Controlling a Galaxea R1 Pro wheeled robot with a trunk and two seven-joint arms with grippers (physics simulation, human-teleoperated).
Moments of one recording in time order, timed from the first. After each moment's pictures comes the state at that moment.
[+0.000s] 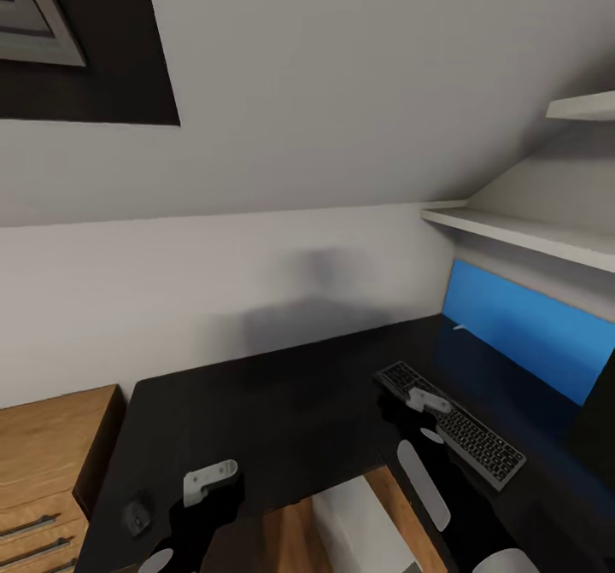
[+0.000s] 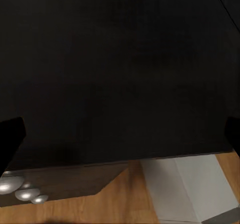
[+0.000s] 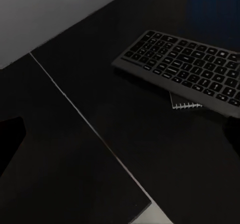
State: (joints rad) left arm 0.08 -0.17 -0.09 -1.59 0.18 0.46 0.29; right arm -0.45 0.00 0.21 -1.06 -0.51 0.23 -0.49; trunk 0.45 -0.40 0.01
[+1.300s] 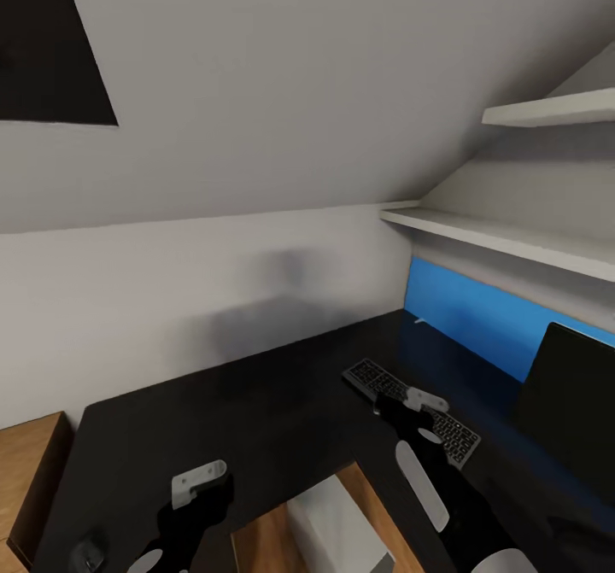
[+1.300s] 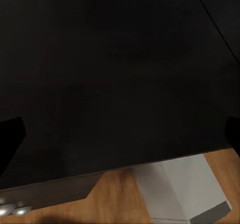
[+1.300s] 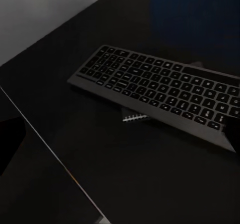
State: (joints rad) left arm 0.08 -0.17 -0.04 -1.59 0.18 0.46 0.29; right arm -0.45 0.01 0.22 -1.06 -0.51 0.23 -0.49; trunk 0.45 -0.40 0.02
